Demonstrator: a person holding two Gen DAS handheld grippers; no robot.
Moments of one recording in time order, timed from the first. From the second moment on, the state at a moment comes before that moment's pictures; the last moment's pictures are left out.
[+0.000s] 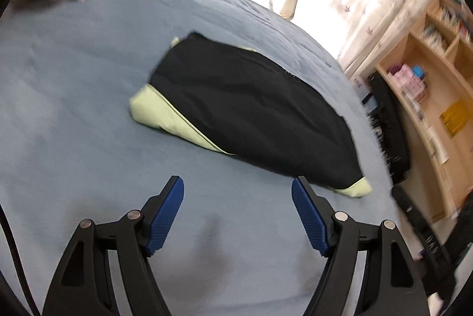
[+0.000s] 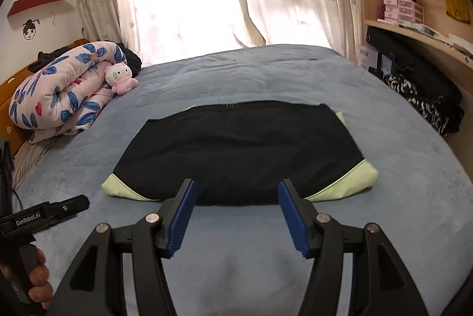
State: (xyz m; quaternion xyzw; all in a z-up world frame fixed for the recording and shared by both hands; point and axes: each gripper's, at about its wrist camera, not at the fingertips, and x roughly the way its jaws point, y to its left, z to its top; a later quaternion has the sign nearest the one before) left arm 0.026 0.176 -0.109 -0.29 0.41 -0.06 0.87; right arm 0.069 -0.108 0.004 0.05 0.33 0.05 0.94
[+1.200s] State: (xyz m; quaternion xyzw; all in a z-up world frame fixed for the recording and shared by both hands) left arm 0.169 0.194 -0.122 -0.30 0.28 -0.02 0.91; right arm 0.267 -0.053 -0.127 -0.01 0.45 0.10 0.89
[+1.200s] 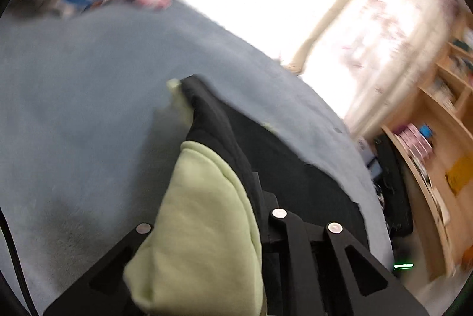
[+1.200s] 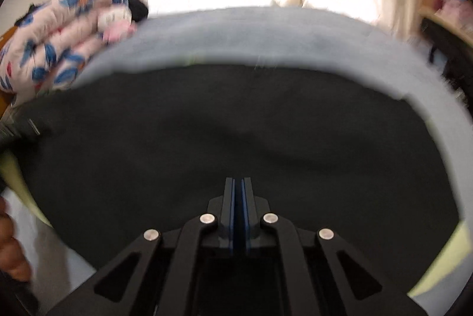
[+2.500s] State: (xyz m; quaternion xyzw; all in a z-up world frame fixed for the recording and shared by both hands) left arm 0.212 -0.187 -0.156 -0.03 0.39 -0.24 0.89; right arm 0.152 -0.359 -0.129 0.28 0.41 -0.12 0.86
